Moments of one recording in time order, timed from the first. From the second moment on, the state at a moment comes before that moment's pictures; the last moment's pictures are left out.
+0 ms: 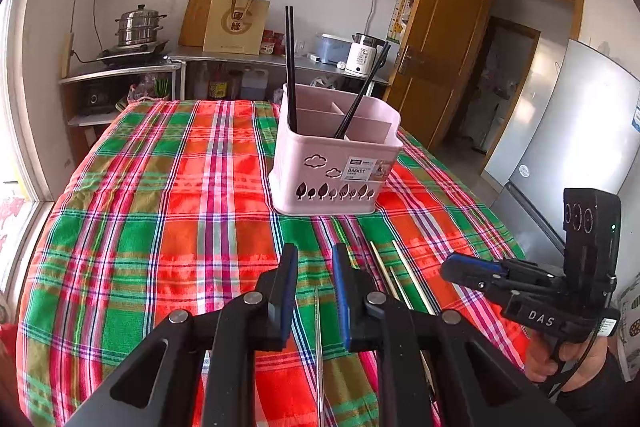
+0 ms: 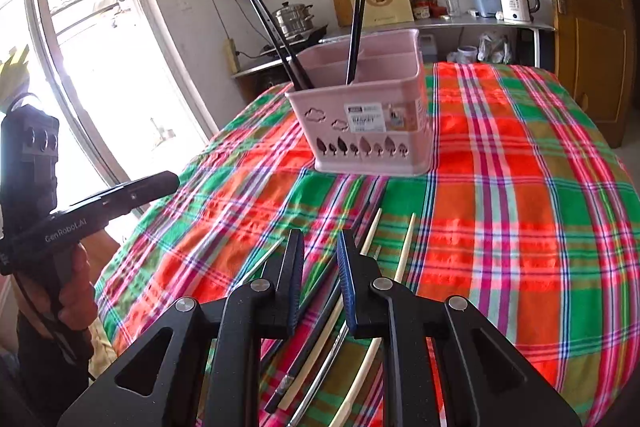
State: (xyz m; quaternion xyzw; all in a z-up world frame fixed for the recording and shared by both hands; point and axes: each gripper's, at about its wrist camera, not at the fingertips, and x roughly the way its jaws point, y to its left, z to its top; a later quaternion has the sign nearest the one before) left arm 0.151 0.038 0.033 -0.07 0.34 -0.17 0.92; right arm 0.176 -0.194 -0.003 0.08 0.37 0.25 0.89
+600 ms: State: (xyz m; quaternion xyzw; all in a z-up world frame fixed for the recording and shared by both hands) left arm 0.156 0.041 0.019 -0.08 0.35 -0.17 0.92; right arm 0.195 -0.189 -0.054 0.05 0.46 0.23 0.86
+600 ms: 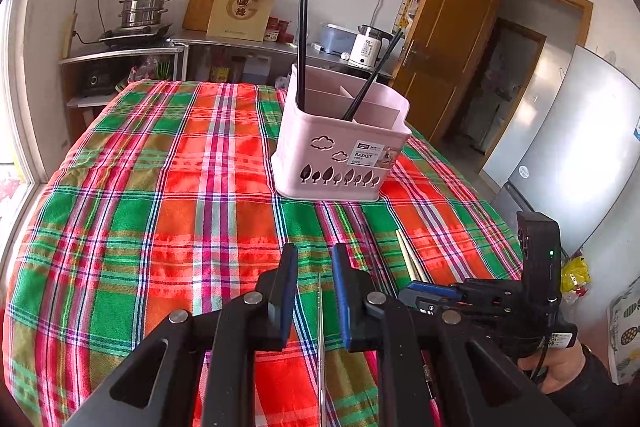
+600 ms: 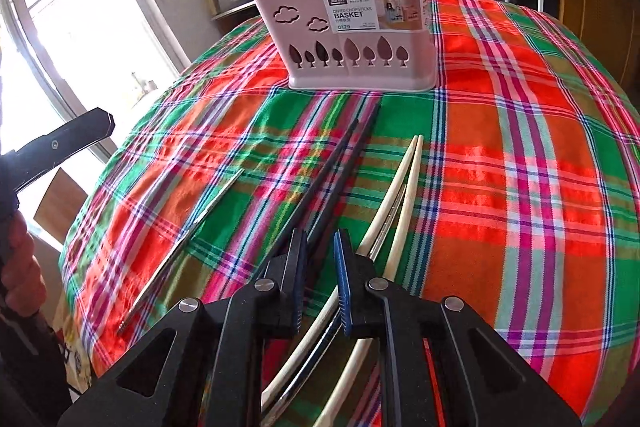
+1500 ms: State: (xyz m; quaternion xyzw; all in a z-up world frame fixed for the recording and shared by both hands) left arm 0.179 -0.002 0.001 -0.07 0.40 -0.19 0.89; right arm 0.226 -0.184 -0.055 0.02 0.47 0.21 0.86
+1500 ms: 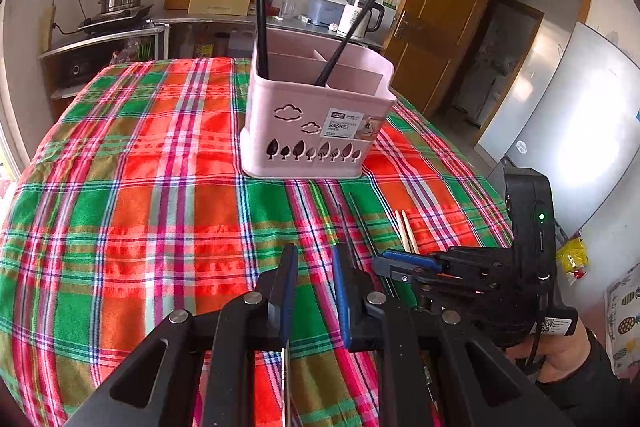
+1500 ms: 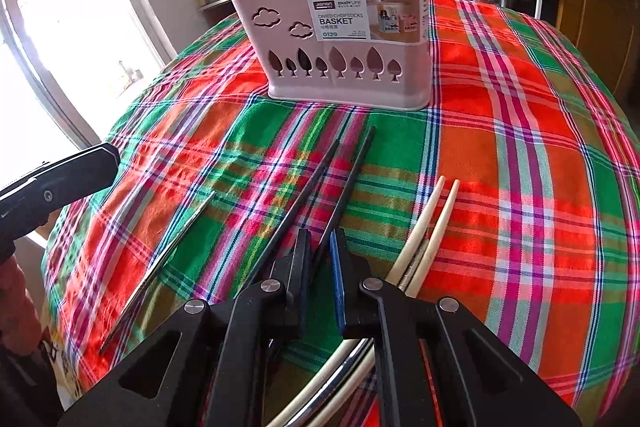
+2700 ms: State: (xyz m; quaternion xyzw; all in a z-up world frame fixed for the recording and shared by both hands) left arm 0.250 -0.040 -0.060 -0.02 0.48 -0.13 0.86; right arm 0.264 -0.207 -0.054 0.04 0.48 0.16 0.86
